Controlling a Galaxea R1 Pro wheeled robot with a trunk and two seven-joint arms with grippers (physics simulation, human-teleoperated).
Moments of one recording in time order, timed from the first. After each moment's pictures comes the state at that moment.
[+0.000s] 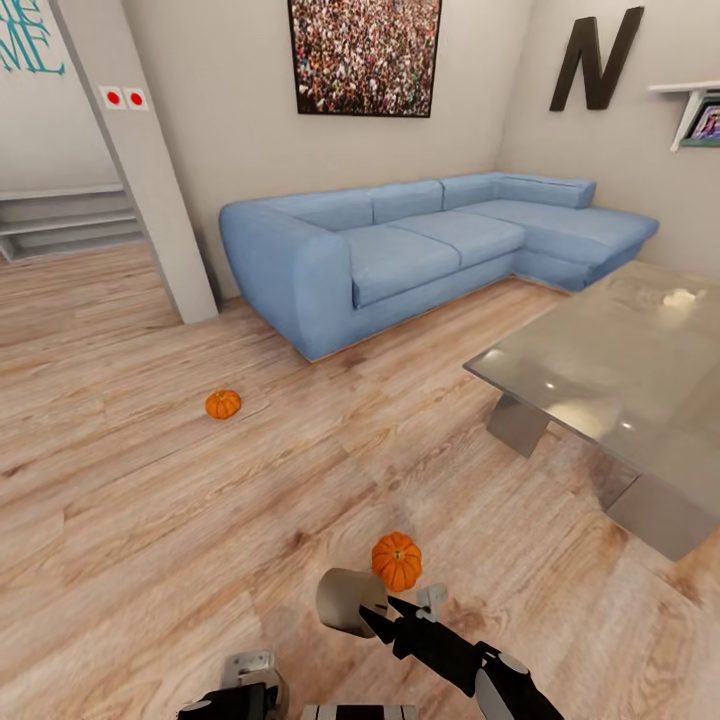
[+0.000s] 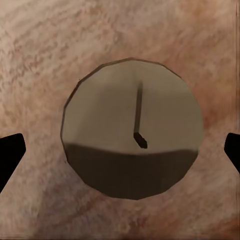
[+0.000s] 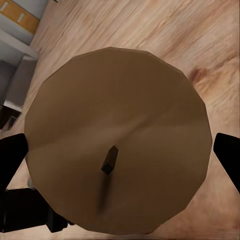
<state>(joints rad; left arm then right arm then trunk) -0.36 0.06 -0.51 -0.47 0.65 0.15 0.14 -0.34 0.03 0.16 -0.67 -0.39 0.02 0.79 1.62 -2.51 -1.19</state>
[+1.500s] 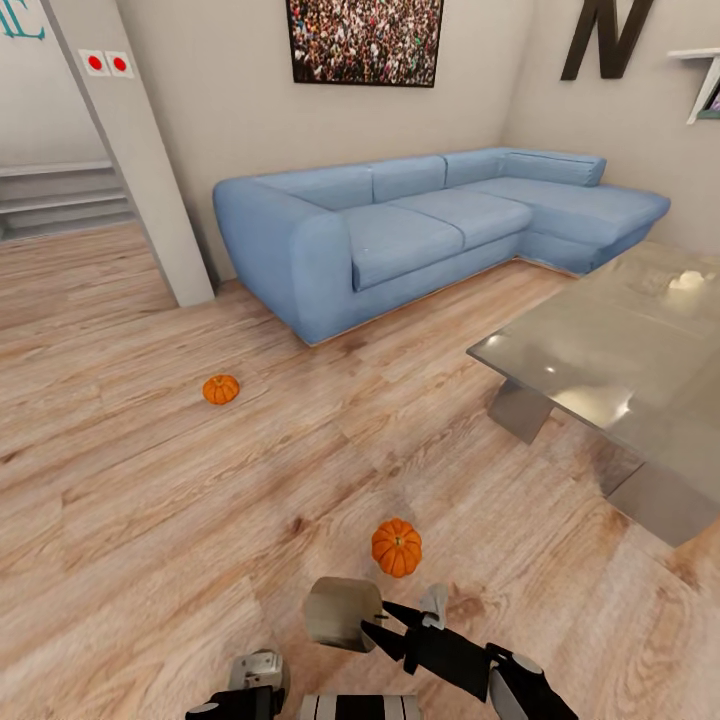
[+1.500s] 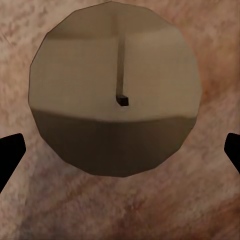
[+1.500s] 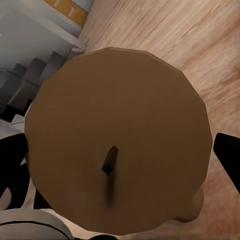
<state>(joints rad) -0.36 0.05 -0.55 -0.47 0.65 0.14 0.14 -0.34 -0.01 0.16 -0.67 -0.39 0.02 1.05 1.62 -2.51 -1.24</state>
